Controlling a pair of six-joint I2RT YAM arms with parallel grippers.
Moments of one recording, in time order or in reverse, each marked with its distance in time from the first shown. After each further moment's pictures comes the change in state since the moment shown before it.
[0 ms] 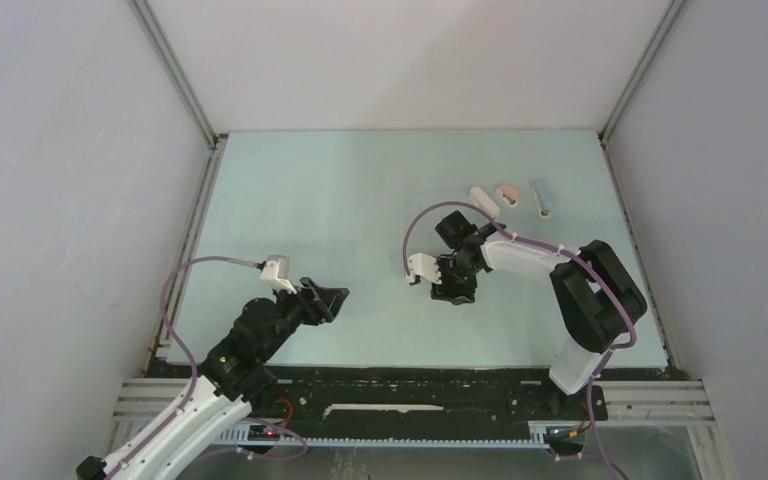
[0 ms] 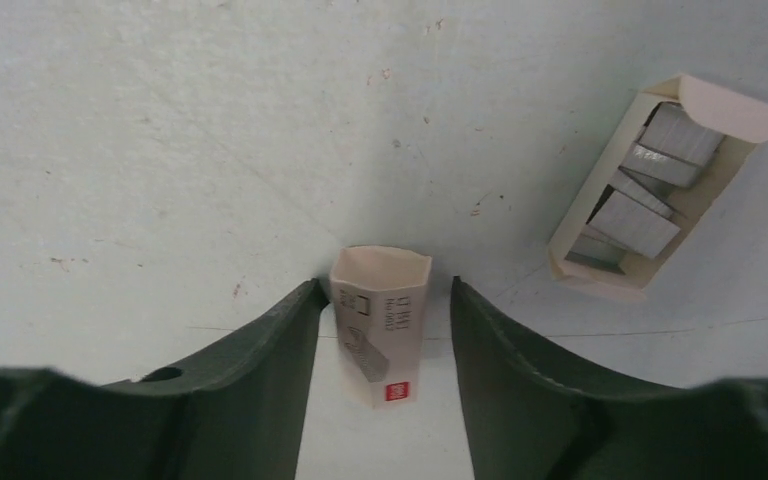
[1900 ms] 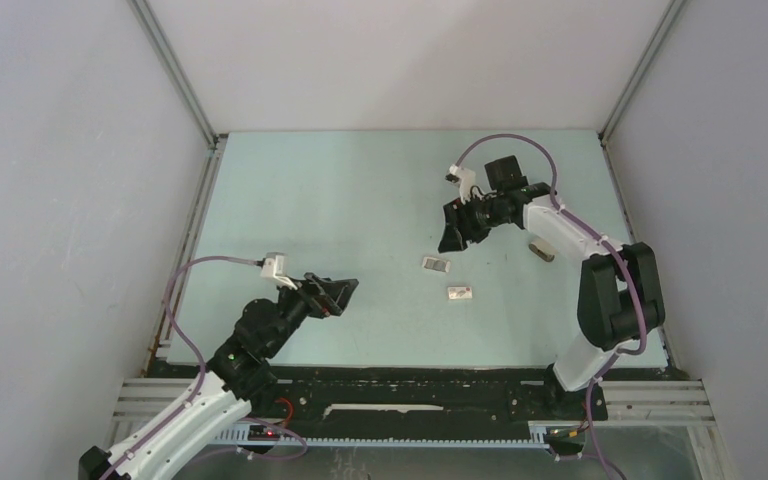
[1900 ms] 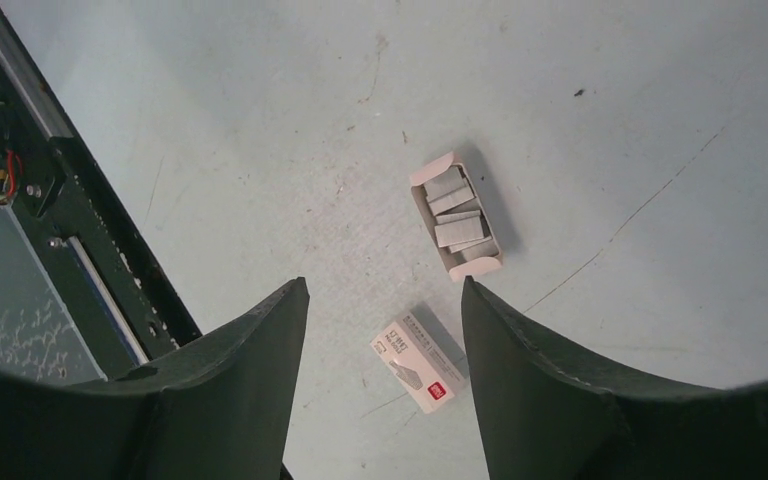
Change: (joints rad) left arm 0.000 0.061 -0.059 0.255 0.006 -0.038; right arm -0.299 -0.043 0.209 0.078 -0.405 0.811
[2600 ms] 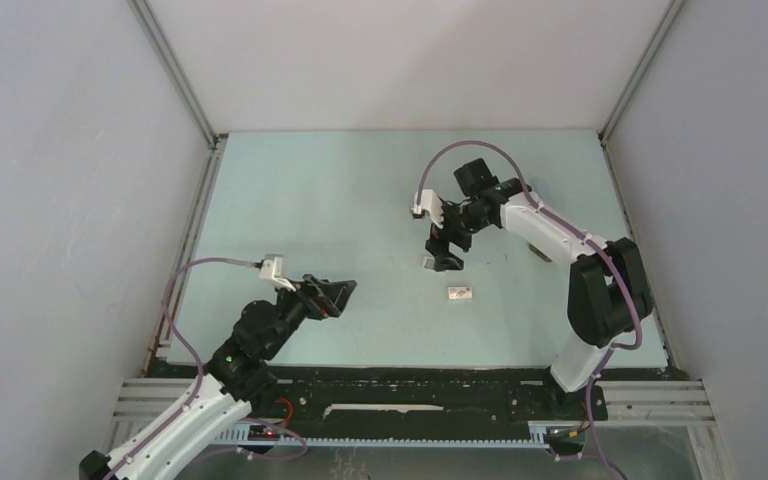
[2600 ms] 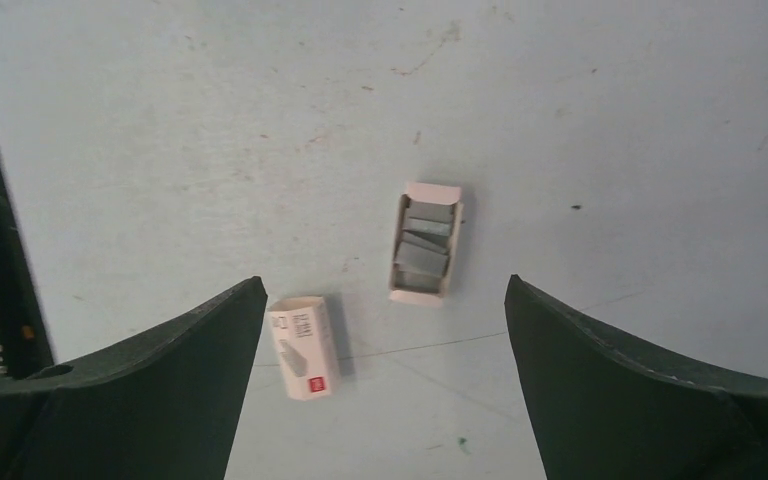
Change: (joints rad) left arm 0.000 -0.029 0.000 -0.032 -0.008 0.005; right arm 0.135 0.043 0.105 -0.190 0.077 -0.632
